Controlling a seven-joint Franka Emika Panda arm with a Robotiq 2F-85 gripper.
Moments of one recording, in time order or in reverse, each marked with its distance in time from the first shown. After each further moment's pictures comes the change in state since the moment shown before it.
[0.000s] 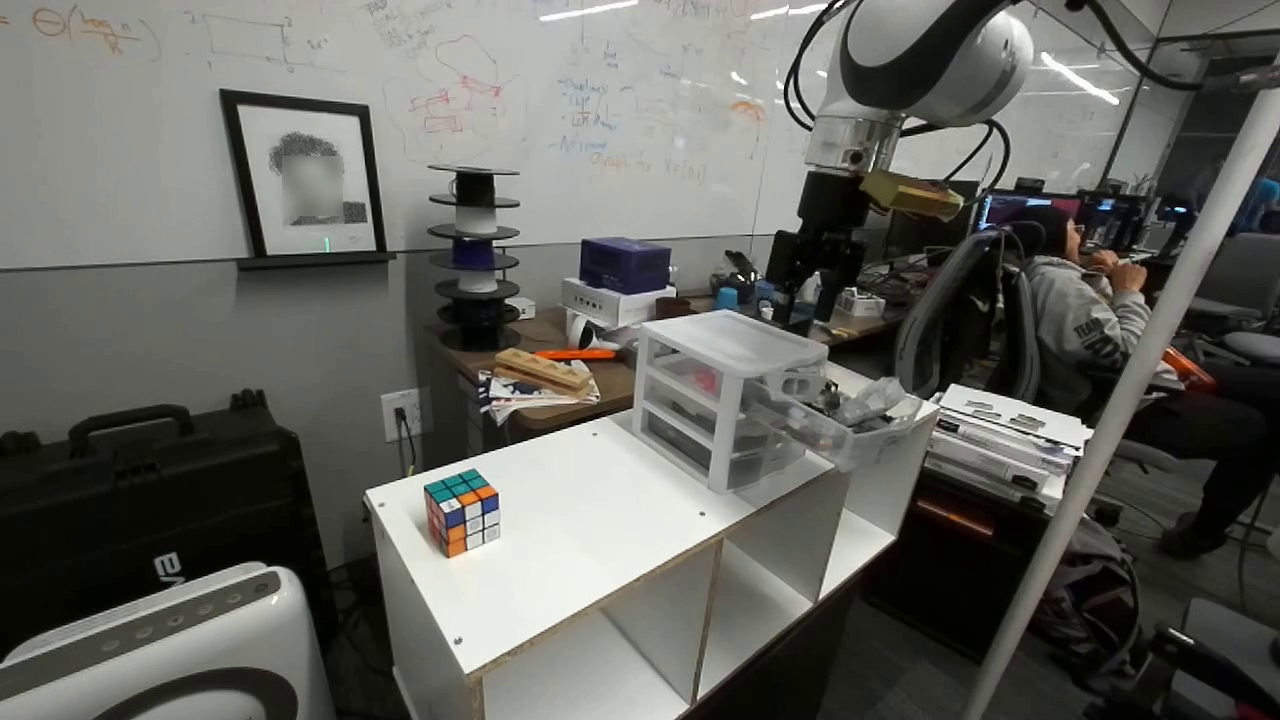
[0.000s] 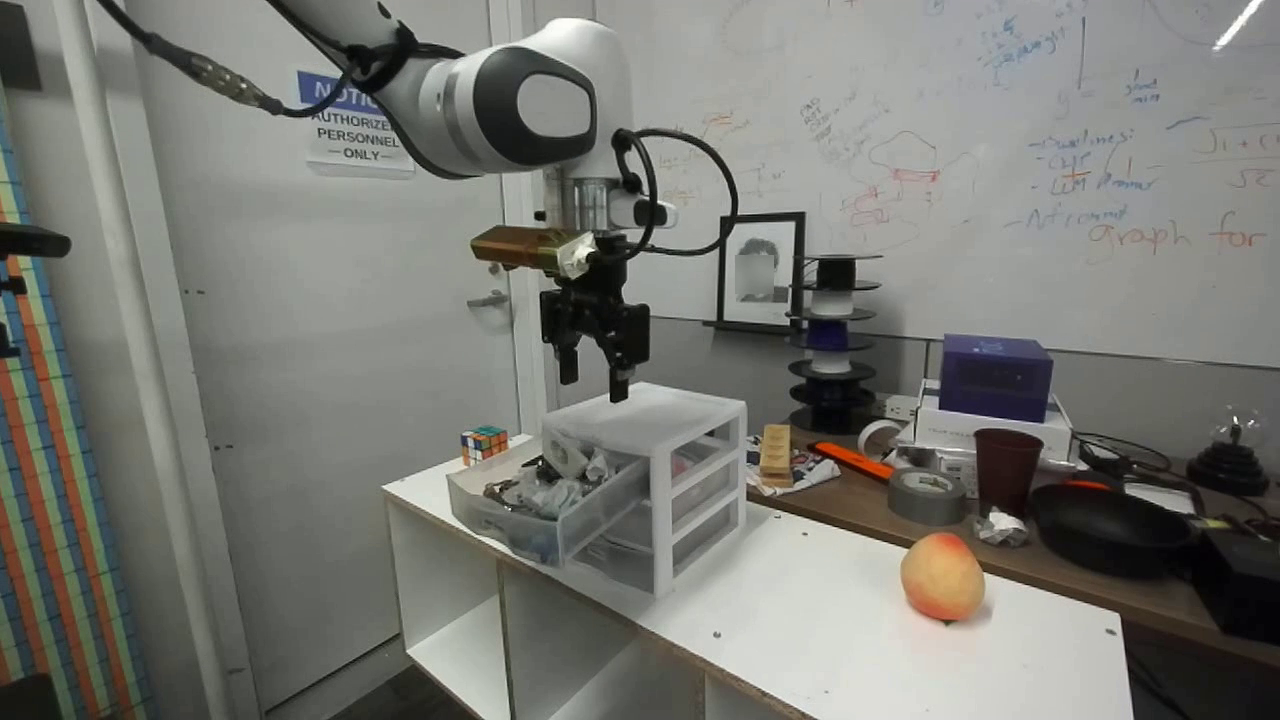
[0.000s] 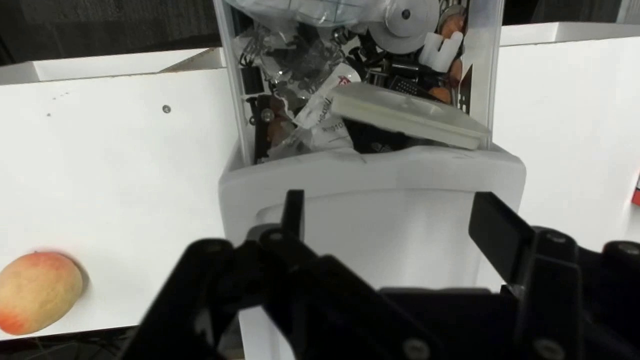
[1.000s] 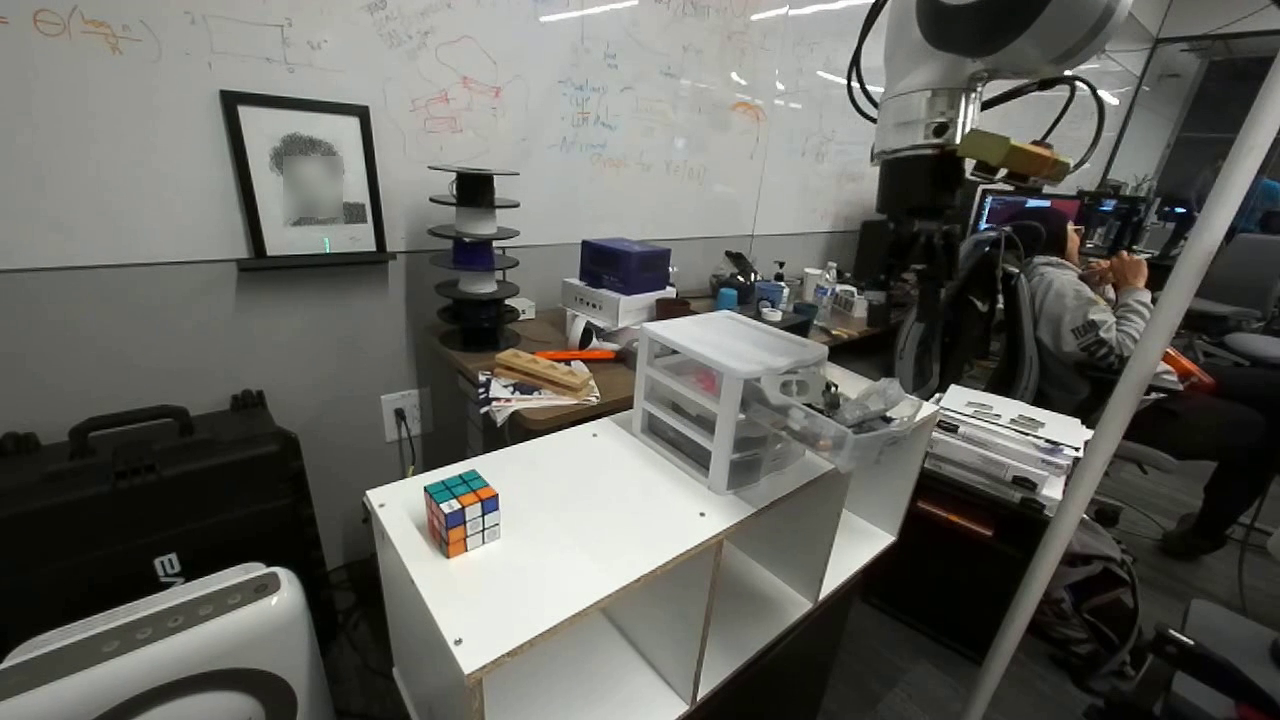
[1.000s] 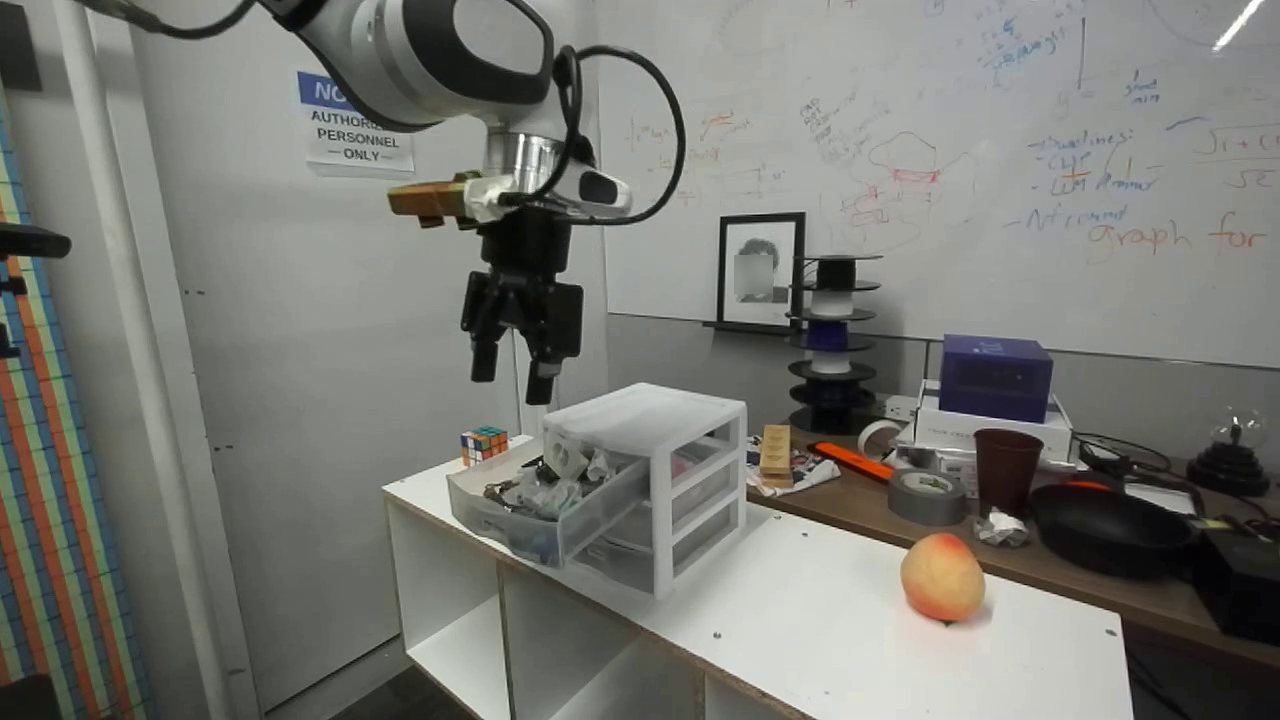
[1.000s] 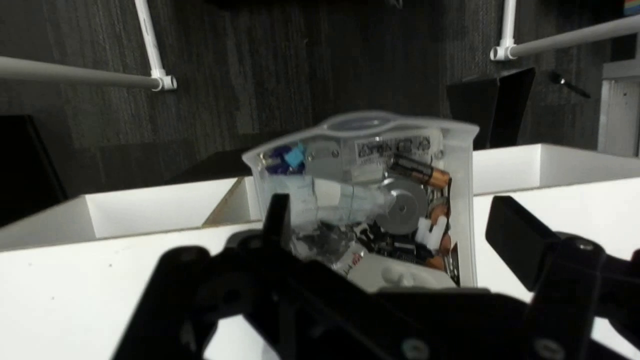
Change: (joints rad) arm 0.000 -0.204 -0.019 -0.164 -0.036 -0.268 0.037
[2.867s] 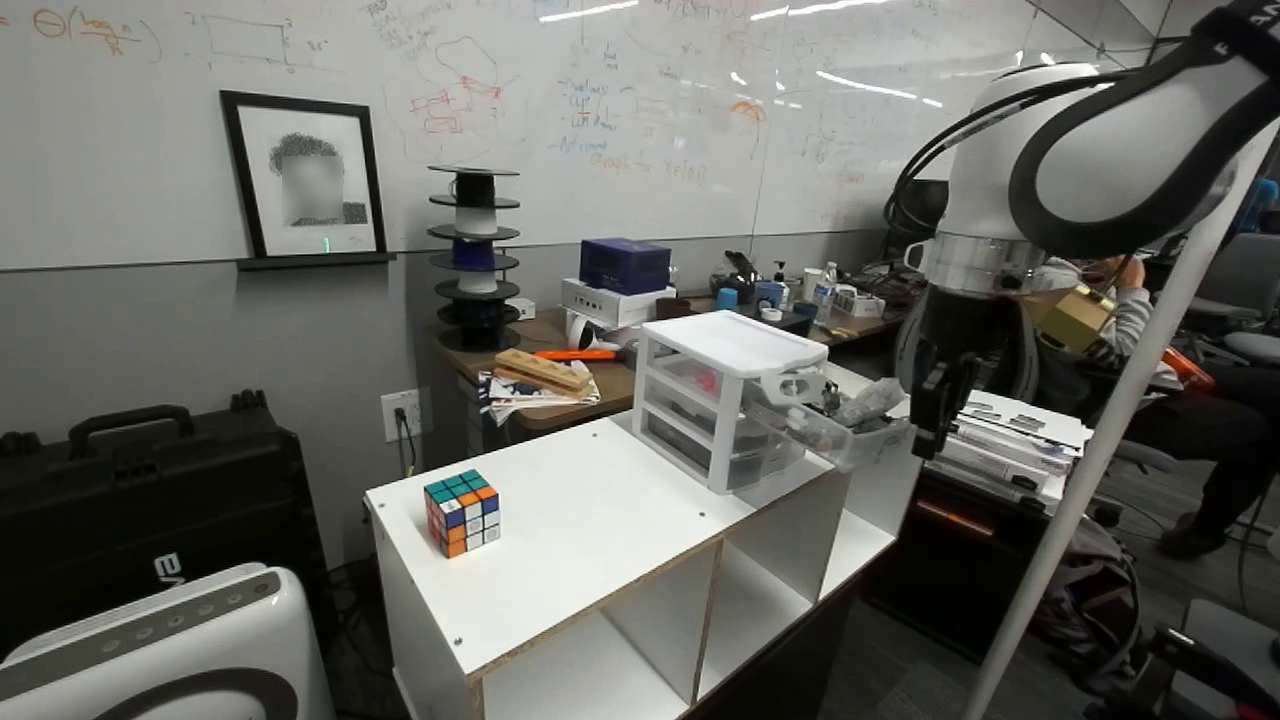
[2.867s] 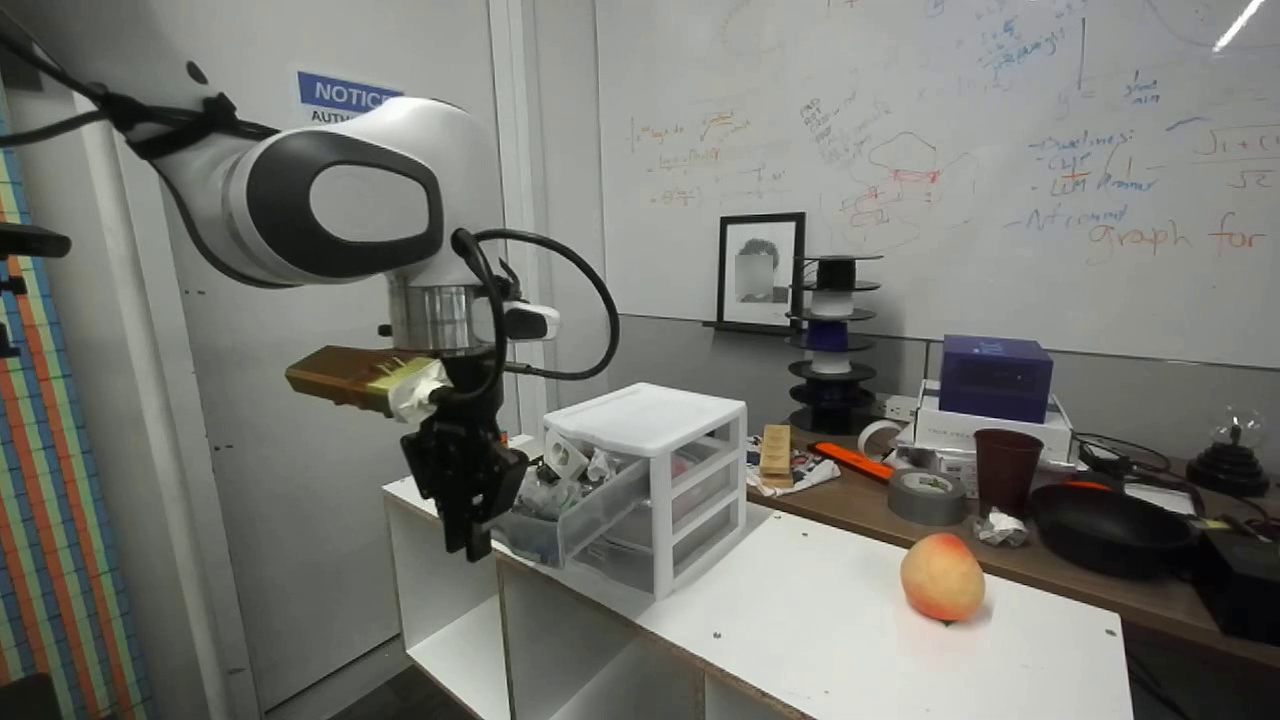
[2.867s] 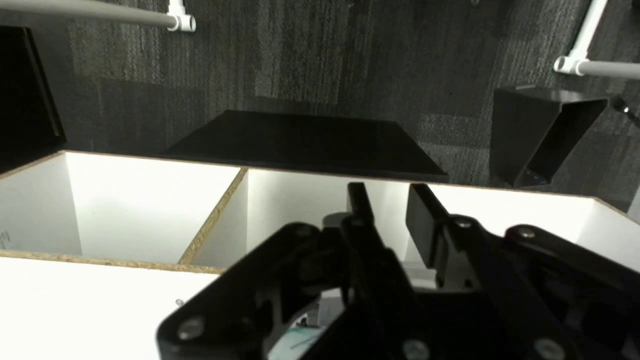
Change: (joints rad) arm 0.006 -0.062 0.001 -0.450 -0.102 0.553 -0.113
